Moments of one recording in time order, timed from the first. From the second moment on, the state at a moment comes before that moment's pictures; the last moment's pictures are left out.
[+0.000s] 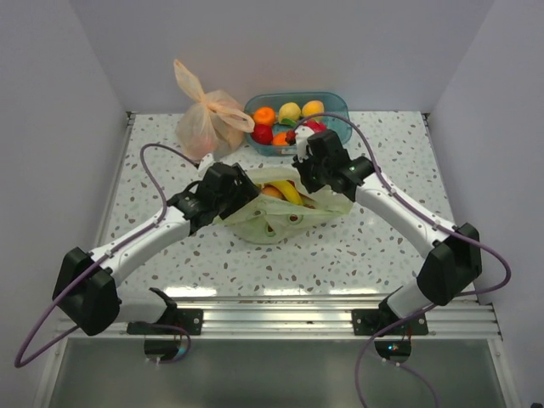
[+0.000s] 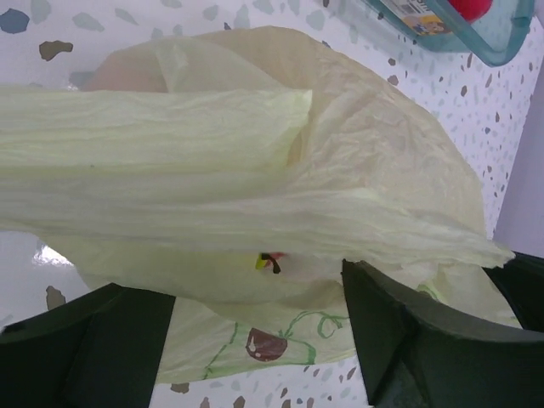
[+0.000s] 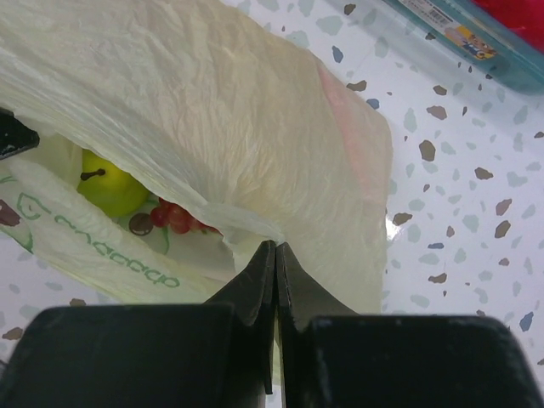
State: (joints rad) left arm -0.62 1.30 0.96 -0.36 -0.22 -1.09; right arm 0.60 1.53 1.36 -0.58 0.03 -0.05
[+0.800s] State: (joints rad) left arm -0.44 1.09 0.58 -0.37 -0.07 -0.82; right arm 0.28 1.84 1.55 -0.59 -0.07 0.25
